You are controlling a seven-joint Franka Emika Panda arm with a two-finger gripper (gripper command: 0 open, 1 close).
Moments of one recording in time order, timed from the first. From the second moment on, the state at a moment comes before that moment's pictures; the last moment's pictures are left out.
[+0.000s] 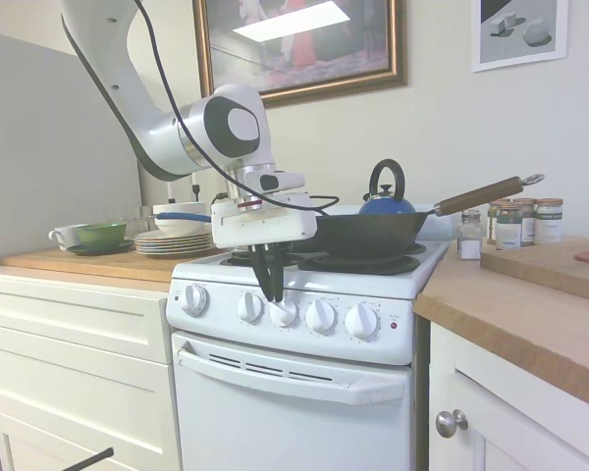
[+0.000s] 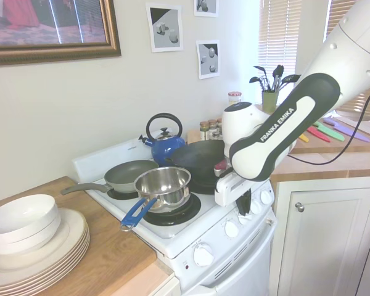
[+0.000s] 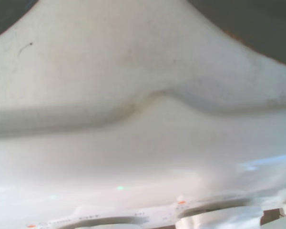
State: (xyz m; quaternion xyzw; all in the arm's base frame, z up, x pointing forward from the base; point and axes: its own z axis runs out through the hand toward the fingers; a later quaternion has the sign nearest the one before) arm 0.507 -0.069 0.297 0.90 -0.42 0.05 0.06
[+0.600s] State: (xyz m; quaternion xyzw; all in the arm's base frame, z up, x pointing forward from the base) arm 0.508 -0.062 0.291 0.91 -0.42 0.05 0.06
